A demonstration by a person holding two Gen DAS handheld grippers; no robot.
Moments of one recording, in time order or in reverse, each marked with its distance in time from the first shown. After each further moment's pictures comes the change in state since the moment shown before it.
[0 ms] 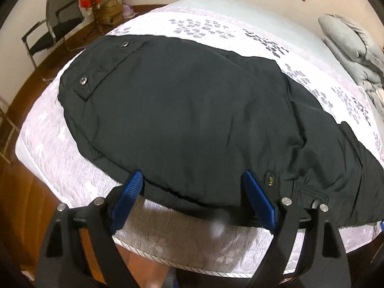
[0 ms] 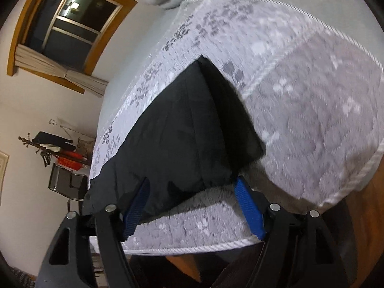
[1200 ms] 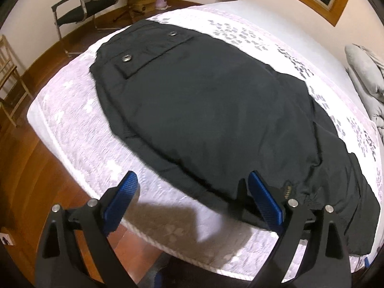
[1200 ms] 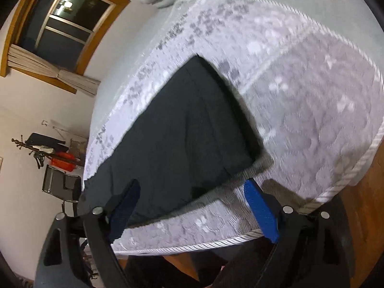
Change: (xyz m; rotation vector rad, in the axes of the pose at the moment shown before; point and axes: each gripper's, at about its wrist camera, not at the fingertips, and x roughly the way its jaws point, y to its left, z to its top) left arm -0.007 0.032 -0.009 -0.201 -0.002 0.055; right arm 0.003 0.005 -0.004 0.013 0.013 -0.067
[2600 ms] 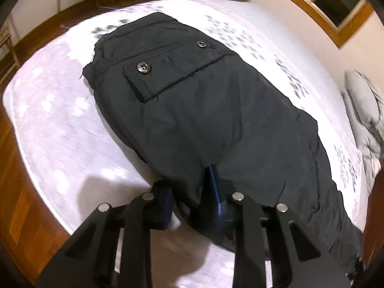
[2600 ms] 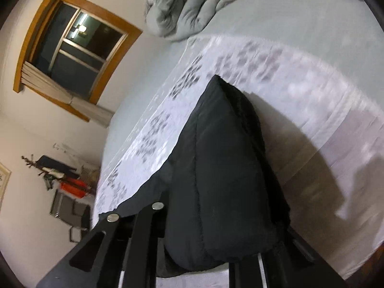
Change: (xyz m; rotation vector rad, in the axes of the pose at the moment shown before) left arm 0.034 -0.038 0.035 -0.131 0.044 -0.136; right arm 0.006 0.020 0.083 -0.009 -0.236 0.066
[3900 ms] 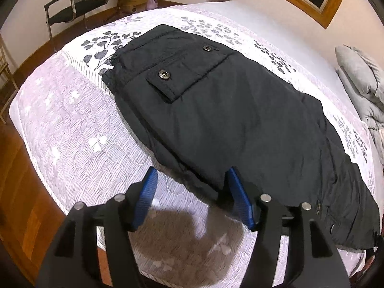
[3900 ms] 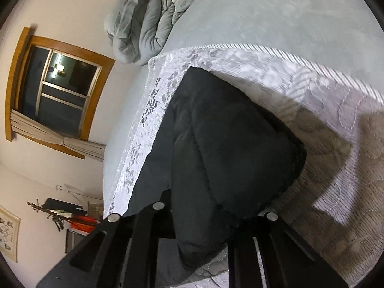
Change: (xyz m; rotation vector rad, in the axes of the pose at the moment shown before) left arm -0.014 -0.021 -0.053 0.128 -0.067 0.063; right arm 0.008 -0.080 0.005 0.232 -0.070 0.007
